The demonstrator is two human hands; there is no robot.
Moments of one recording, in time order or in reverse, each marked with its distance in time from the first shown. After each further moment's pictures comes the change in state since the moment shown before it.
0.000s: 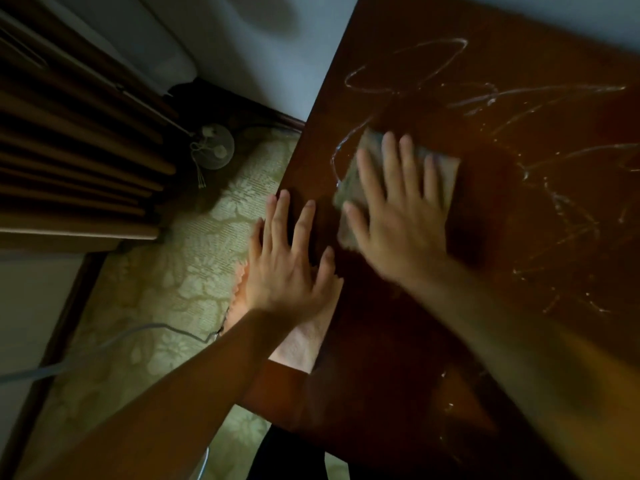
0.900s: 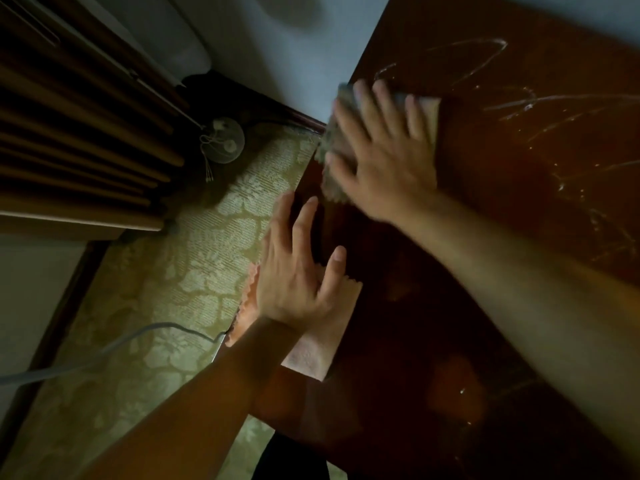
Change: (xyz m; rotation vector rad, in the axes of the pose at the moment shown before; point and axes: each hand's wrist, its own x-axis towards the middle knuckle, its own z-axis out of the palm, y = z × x) left_hand -0.002 -0.002 -0.003 -0.313 0.146 -0.030; right_hand 0.079 -0.022 -0.019 -0.010 -0.017 -0.136
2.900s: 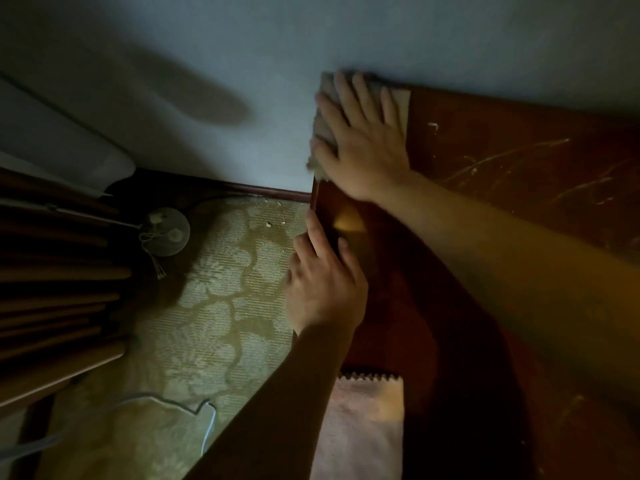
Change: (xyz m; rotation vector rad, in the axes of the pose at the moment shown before) left_hand 0.129 0.022 0.014 0.093 -0.221 -0.145; right_hand 0.116 0.044 -0.027 0.030 0.067 0.346
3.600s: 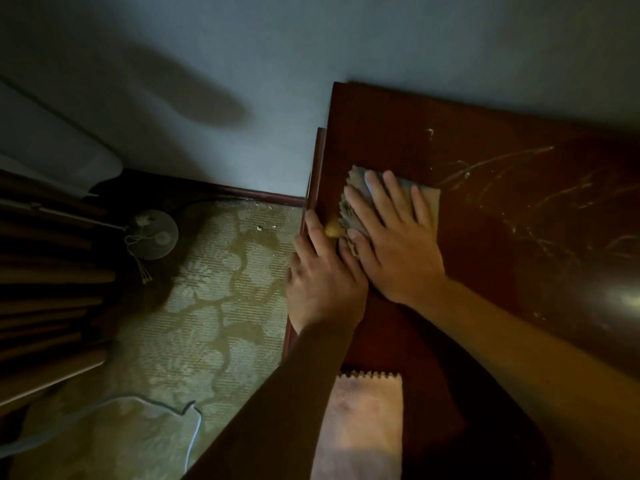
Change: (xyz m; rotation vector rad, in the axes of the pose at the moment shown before) left_hand -0.001 0.000 -0.001 -0.046 0.001 0.009; right_hand -0.132 0.005 0.026 -0.002 0.026 -0.055
